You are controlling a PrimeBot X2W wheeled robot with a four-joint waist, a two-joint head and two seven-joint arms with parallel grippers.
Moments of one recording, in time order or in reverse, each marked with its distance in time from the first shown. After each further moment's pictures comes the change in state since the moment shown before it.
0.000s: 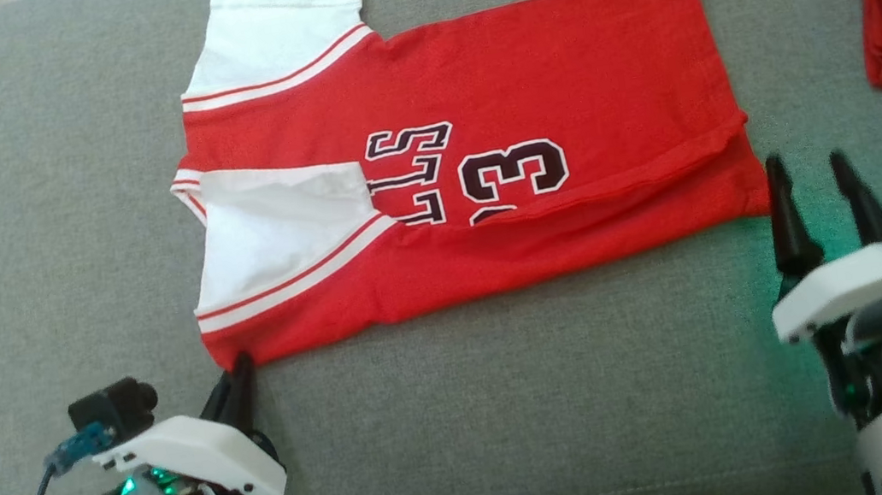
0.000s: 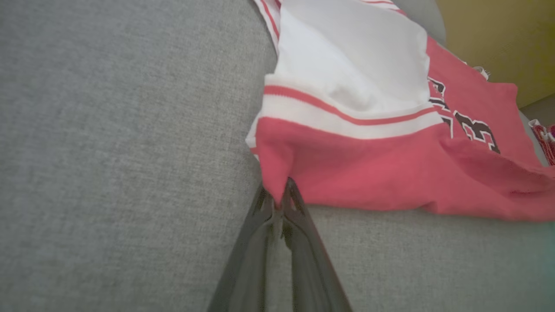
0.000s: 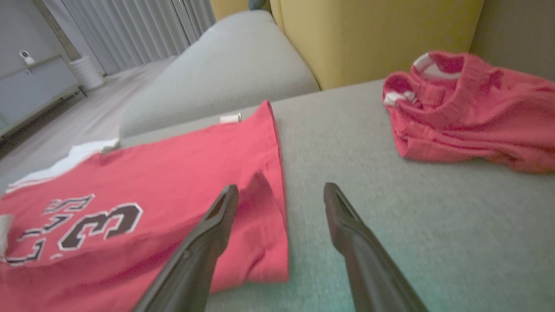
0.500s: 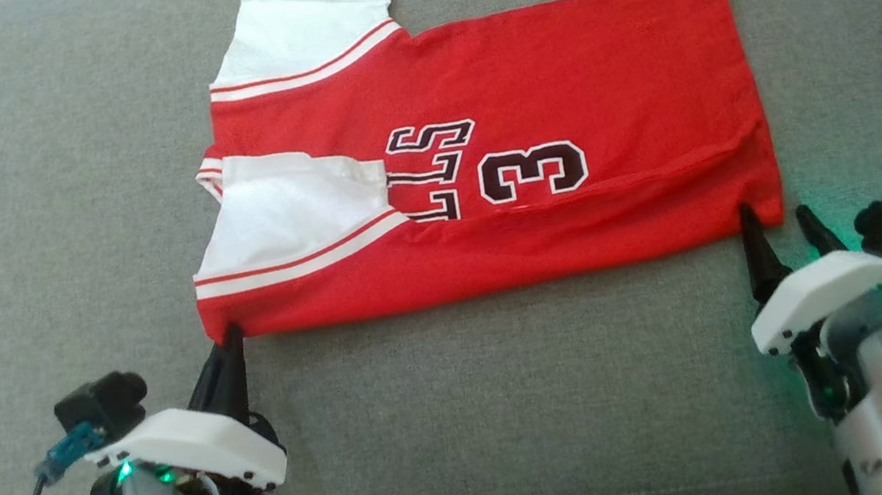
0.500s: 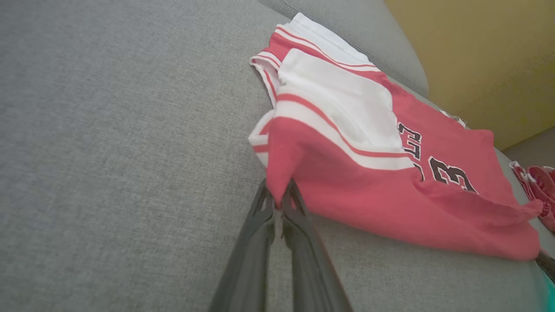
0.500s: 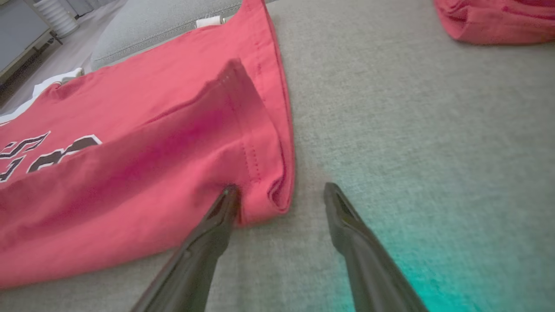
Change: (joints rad) left arm -0.006 -0.015 0.001 -0.038 -0.003 0.000 -0.103; right arm -0.090 -0.002 0.005 0.276 0.028 0.000 0.072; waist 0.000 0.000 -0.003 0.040
